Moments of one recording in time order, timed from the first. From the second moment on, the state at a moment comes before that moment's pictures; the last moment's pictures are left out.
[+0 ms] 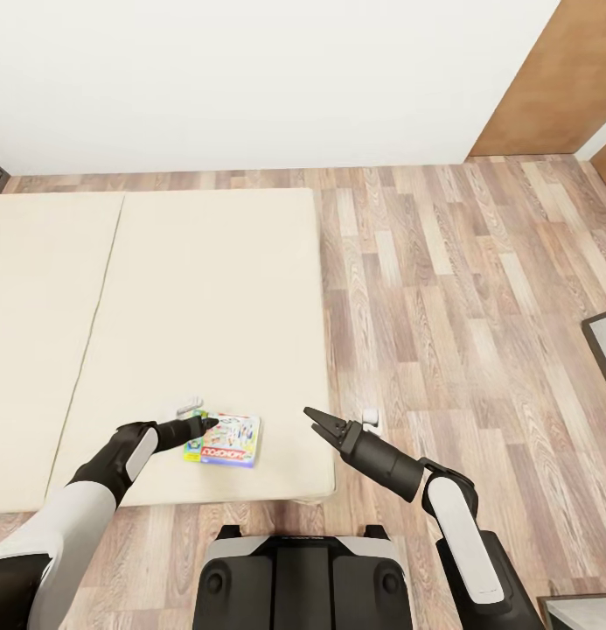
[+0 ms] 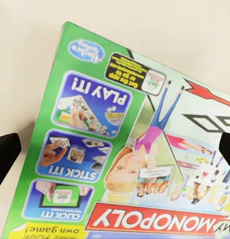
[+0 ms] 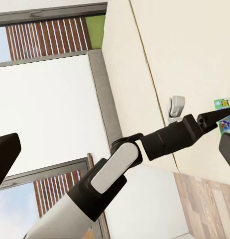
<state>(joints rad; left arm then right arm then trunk) -0.86 0.14 0.06 -0.50 0.27 0.49 -0.26 -0.32 0.09 0.06 -1.56 -0.99 0.87 0.41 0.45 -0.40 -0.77</state>
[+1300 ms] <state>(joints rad) -0.86 0.14 0.06 -0.52 0.23 0.64 -0.26 -0.32 0.09 0.06 -1.56 -0.99 0.87 0.41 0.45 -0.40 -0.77</state>
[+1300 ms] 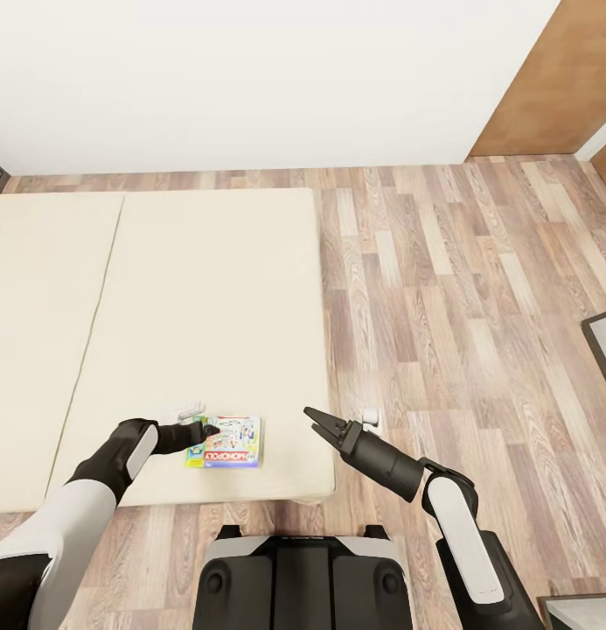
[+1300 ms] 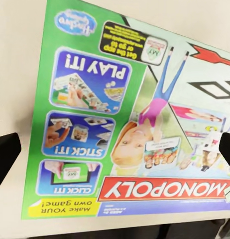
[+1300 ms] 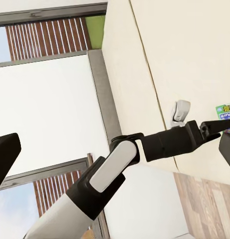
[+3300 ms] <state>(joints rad) -0.86 0.14 0.06 -0.52 0.19 0.64 -0.22 -0.32 0.09 0.06 -1.56 -0.99 0.87 0.41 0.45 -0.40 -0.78</state>
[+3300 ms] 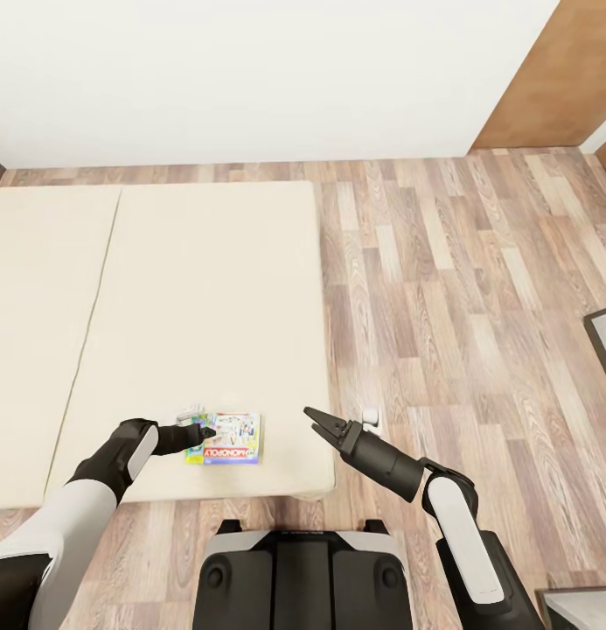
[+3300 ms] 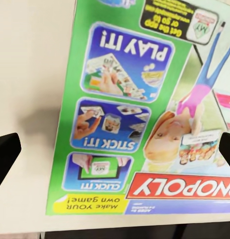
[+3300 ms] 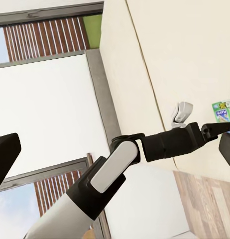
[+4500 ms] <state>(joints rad) -0.87 0.14 0.06 -0.52 0.20 0.64 -0.22 -0.32 0.09 0.06 -1.56 -0.99 0.87 0.41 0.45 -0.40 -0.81</state>
